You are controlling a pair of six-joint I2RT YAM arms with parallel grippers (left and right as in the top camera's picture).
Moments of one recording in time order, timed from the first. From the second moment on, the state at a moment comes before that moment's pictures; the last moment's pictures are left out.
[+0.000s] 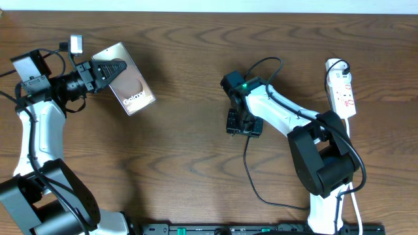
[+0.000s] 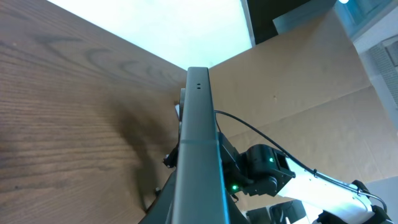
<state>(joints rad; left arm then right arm) 0.43 1.65 1.18 -0.31 1.47 -0.29 0.54 2.06 1.40 -0.97 -0.05 0.73</state>
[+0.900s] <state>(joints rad) 0.43 1.65 1.18 -0.31 1.47 -0.29 0.54 2.06 1.40 -0.95 -0.03 0.71</state>
